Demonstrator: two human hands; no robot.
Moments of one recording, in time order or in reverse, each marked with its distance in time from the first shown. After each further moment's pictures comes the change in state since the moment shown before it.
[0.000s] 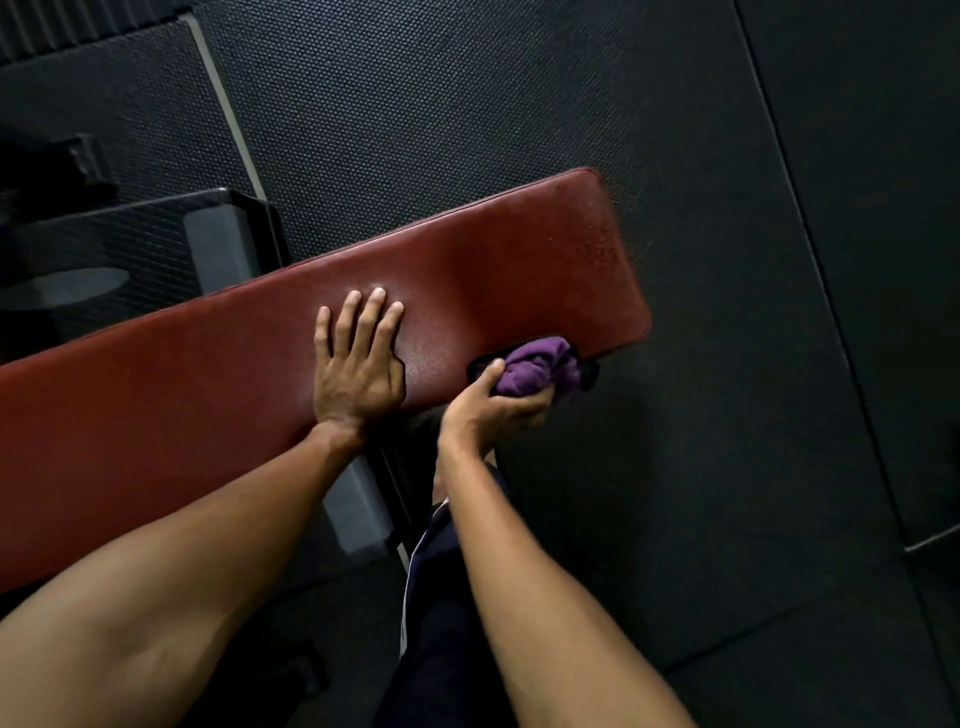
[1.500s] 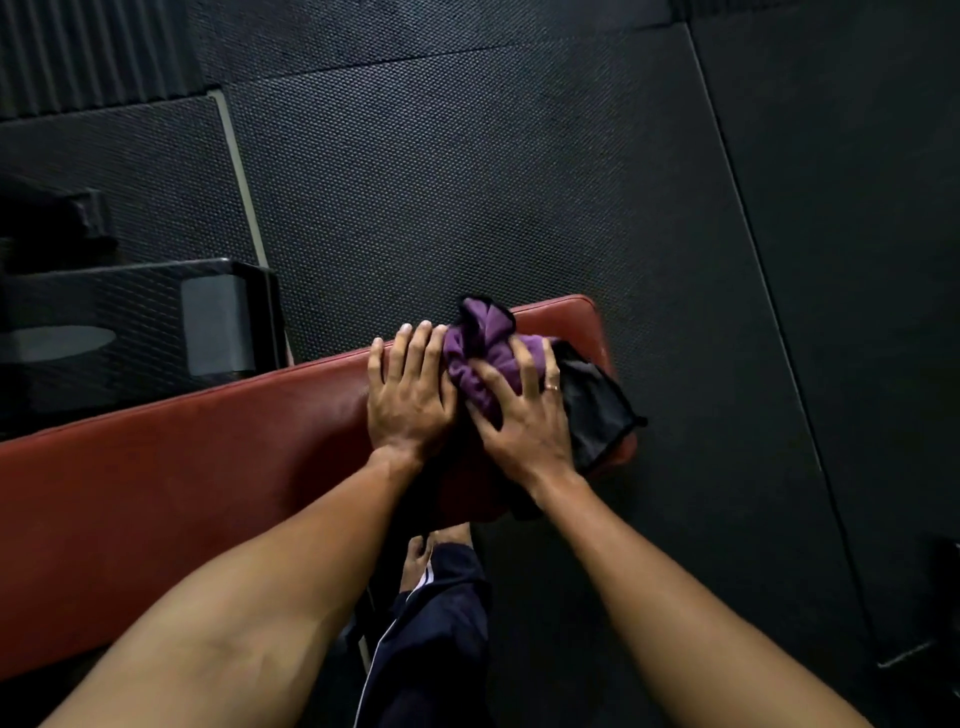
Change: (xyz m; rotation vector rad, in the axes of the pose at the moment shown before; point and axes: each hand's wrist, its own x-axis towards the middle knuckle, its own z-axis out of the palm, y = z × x) left_hand 0.113 0.053 0.029 -0.085 -0.055 -0.193; right_hand 0.123 -0.106 0.008 -0.820 -0.522 -1.382
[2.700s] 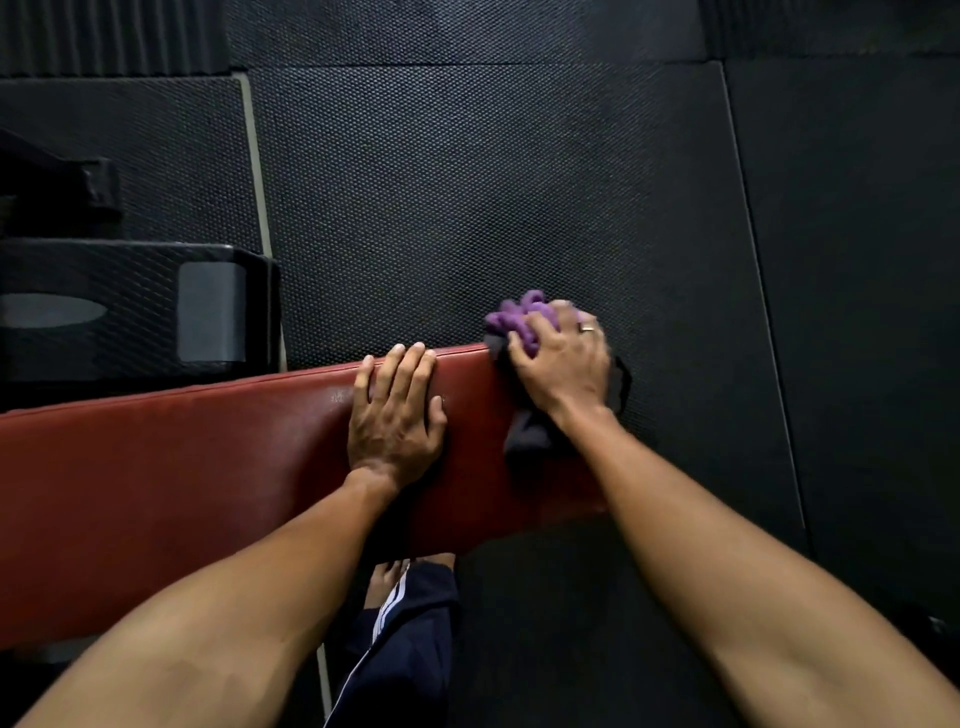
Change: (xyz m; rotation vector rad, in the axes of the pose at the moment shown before) left_hand 0.002 0.002 0.003 -0.006 0.053 -0.020; right_hand 0.118 0.051 -0.023 -0.190 -0.088 0.064
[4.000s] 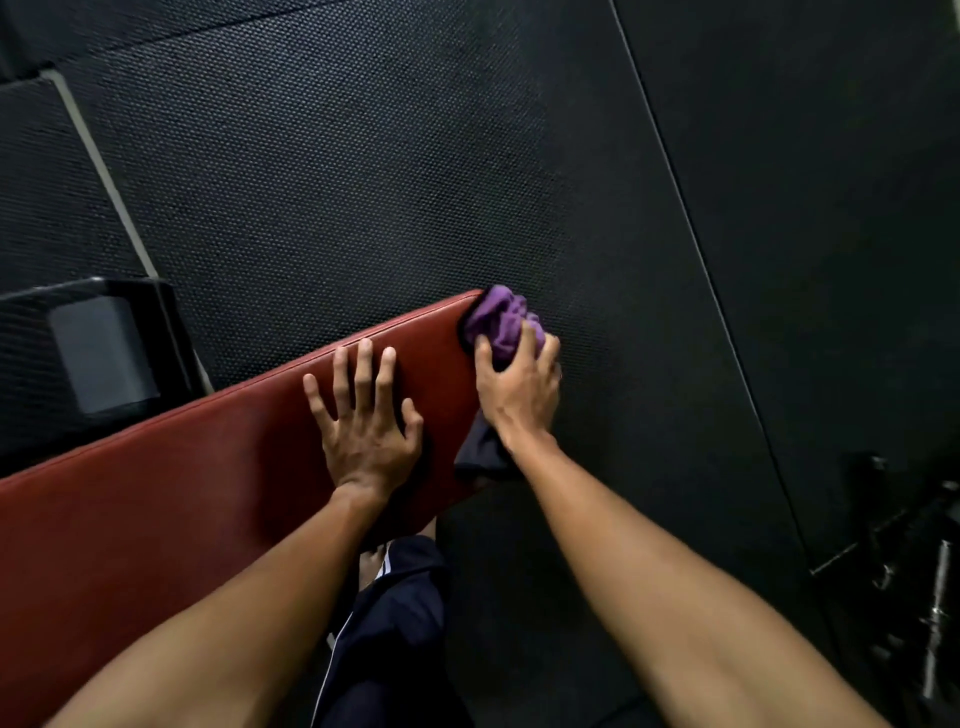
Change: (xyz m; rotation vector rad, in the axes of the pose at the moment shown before) left_hand -0.011 0.064 0.012 0.012 -0.180 -0.011; right_hand -0.074 0.032 0.004 0.341 -0.071 0.699
